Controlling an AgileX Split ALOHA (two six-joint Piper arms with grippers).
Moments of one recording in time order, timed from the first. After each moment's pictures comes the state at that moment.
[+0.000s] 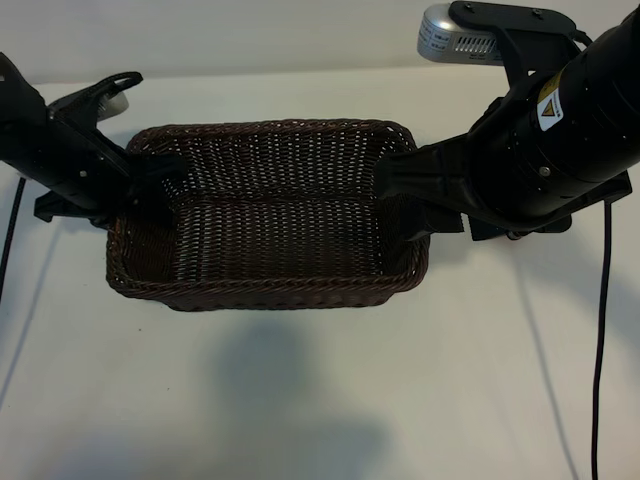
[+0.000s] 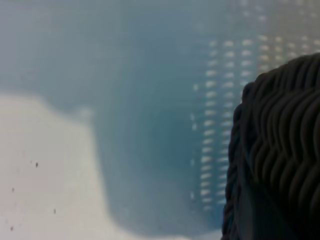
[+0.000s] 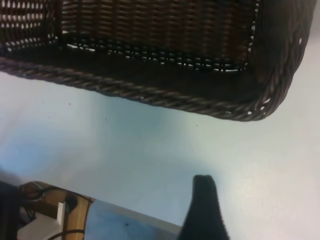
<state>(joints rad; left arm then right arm) -0.07 1.84 -1.12 -0.47 0.71 0.14 0.77 1.40 -1.29 0.16 1.07 0.56</state>
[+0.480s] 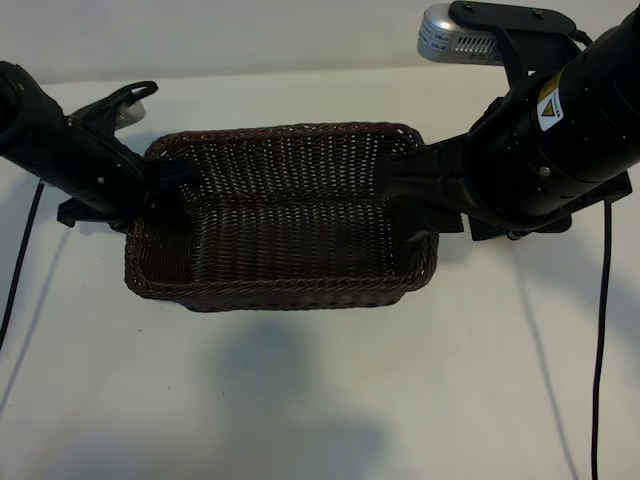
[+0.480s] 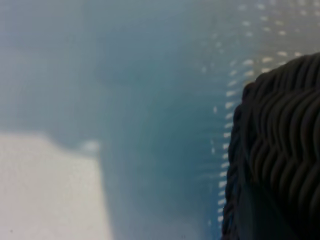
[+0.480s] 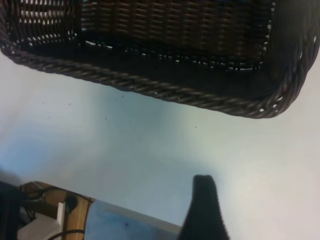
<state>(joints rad) -0.07 1.90 -1.12 -0.56 0.68 0.23 0.77 1.40 -1.29 0.16 1.07 0.56</state>
